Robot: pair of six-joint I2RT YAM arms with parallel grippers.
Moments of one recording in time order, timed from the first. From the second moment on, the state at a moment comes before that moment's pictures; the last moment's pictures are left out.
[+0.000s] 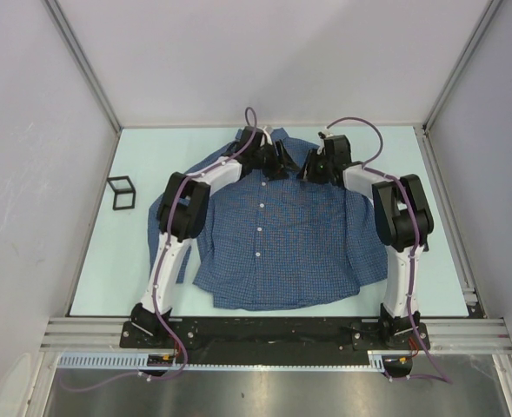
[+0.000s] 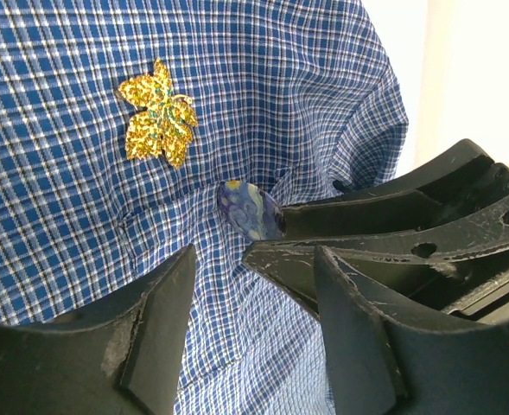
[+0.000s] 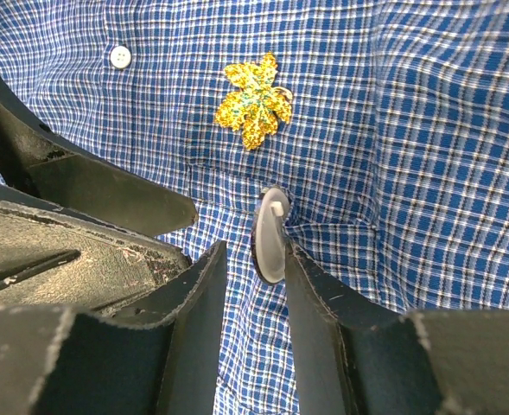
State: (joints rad) left arm -0.47 2.44 1.92 -0.09 0.53 -0.84; right arm 0.29 2.11 1.42 -0.01 -0.26 0.45
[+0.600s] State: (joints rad) left arm -0.51 2.48 1.99 -0.17 0.42 -0.79; right arm 0.25 2.05 1.34 0.02 -0.32 0.50
